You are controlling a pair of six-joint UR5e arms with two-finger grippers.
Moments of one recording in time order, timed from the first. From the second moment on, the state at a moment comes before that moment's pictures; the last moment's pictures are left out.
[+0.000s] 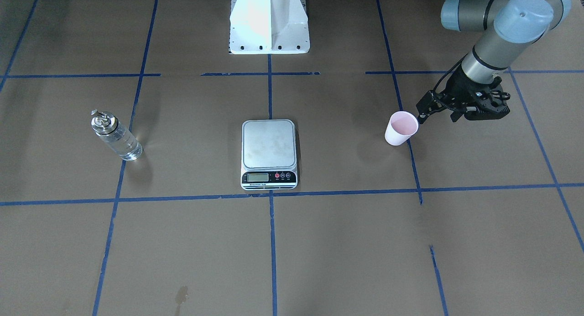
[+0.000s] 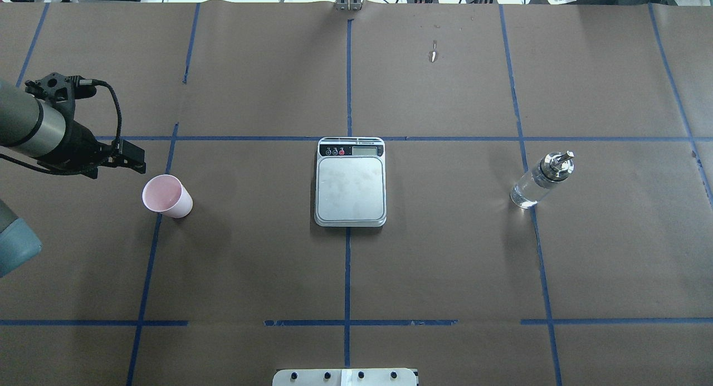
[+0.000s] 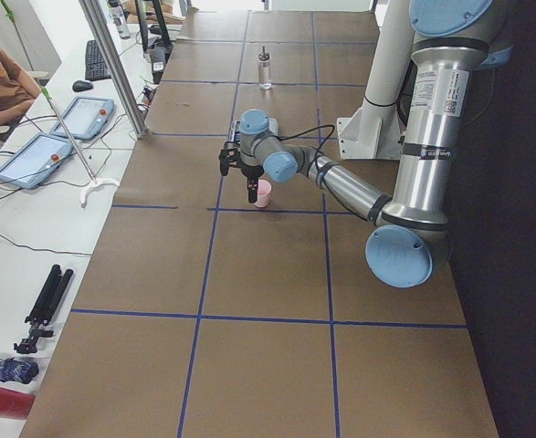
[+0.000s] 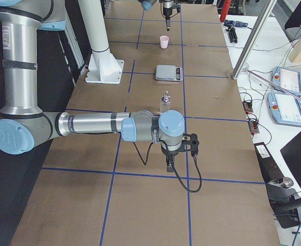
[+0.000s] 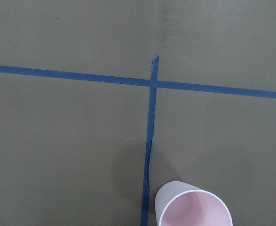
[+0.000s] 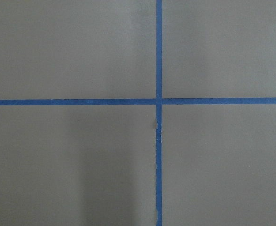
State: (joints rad) left arm -0.87 -1.69 -1.91 -1.83 -2.12 -1.03; right arm 1.60 -1.63 1.72 -1.58 2.40 0.05
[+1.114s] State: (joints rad) left arm -0.79 -1.73 -1.84 -1.84 -2.10 -1.02; right arm 1.61 -1.63 1.72 -1.58 2.40 0.05
